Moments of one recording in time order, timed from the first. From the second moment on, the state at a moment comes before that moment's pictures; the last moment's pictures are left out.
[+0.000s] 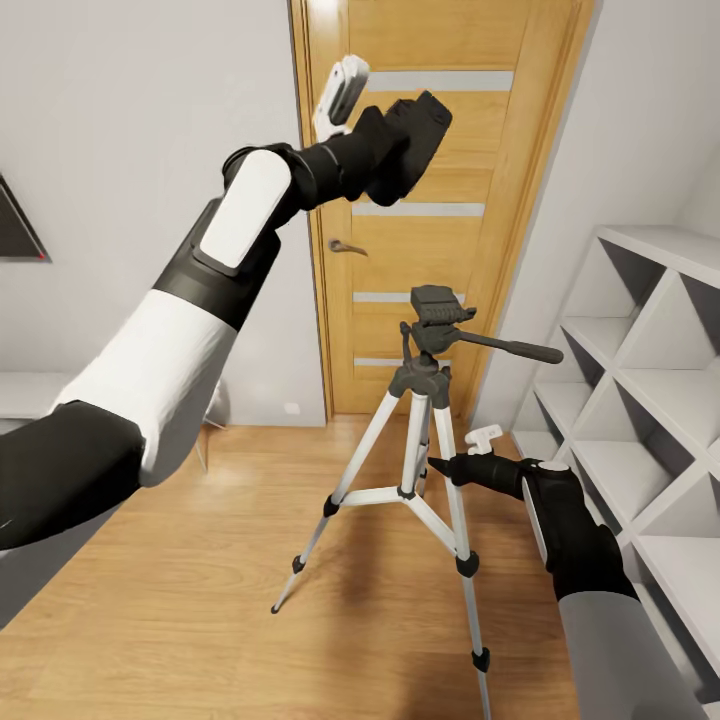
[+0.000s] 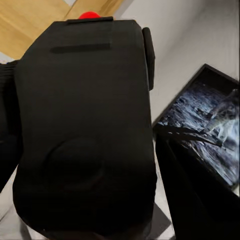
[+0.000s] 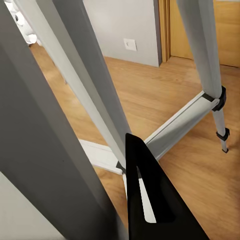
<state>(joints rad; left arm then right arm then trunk) -1.65 -0.17 -0.36 -0.89 1.24 0.50 0.14 -0.69 0.00 -0.19 -1.15 0.29 0.57 0.78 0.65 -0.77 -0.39</state>
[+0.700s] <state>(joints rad) -1.53 0.06 -0.39 -0.74 1.16 0.49 -0.71 -0.69 0.00 -0.19 -1.15 0.29 0.57 0.78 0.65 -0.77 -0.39</state>
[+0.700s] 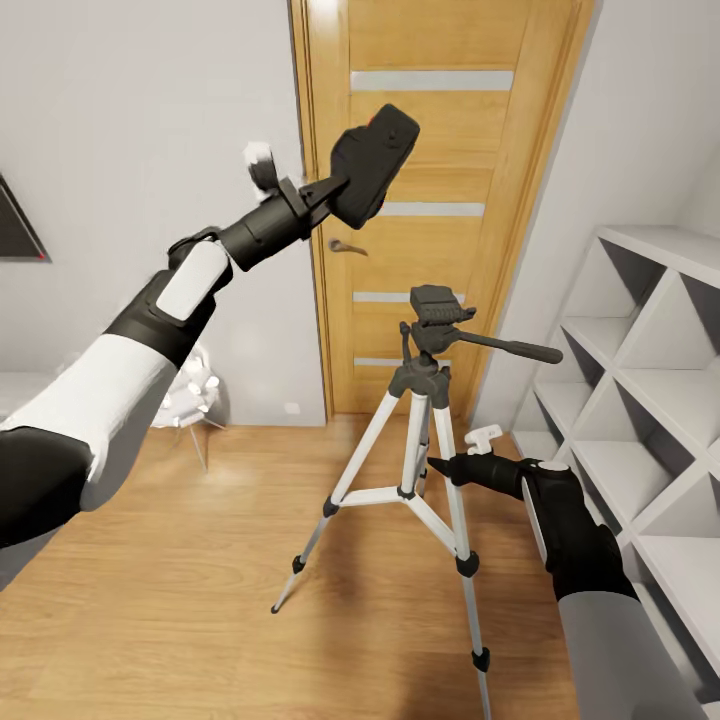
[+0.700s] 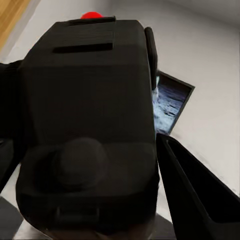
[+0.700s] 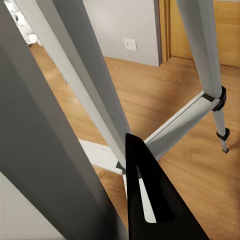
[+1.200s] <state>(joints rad) -1.55 0.06 -0.51 -0.86 0.71 0.82 -0.51 -0.69 0.00 -0.19 -1.15 0.29 0.57 0.78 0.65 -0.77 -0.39</state>
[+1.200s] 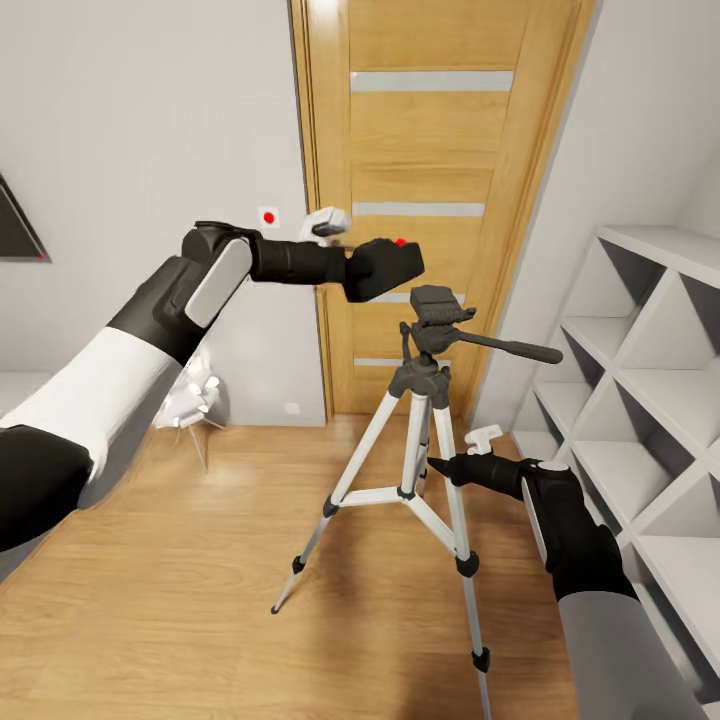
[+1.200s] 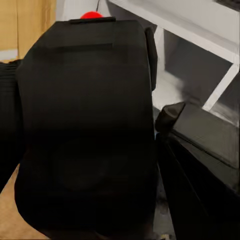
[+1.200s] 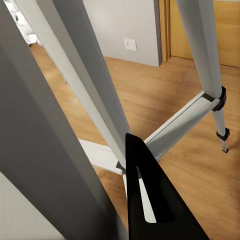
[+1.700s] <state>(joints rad) -1.81 -0.09 -0.51 -0.68 0.68 0.83 -0.45 -0.69 0.00 -0.19 -1.15 0.29 0.57 0.78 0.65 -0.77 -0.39</state>
